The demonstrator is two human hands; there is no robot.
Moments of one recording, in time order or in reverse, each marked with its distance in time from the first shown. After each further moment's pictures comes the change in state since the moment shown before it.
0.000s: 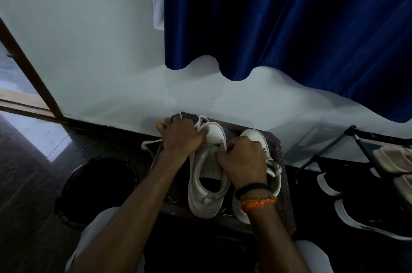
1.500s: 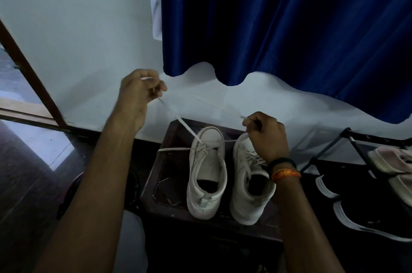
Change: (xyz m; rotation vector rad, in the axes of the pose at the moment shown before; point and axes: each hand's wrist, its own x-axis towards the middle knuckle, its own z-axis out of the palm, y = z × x) left_hand 0.016 -0.042 -0.121 -1.456 0.157 0.001; right_hand 0.060 0.045 -0.039 0.330 0.076 -0.139
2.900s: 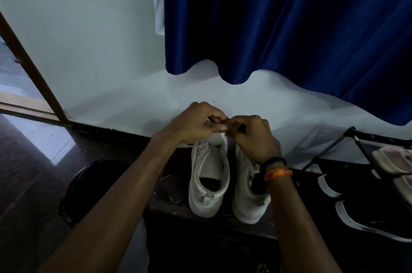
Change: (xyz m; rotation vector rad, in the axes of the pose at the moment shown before) left_hand -0.031 -0.048 0.062 0.842 -0.748 0.301; right_hand -0.006 -0.025 0.015 -0.008 -0.230 -0.198
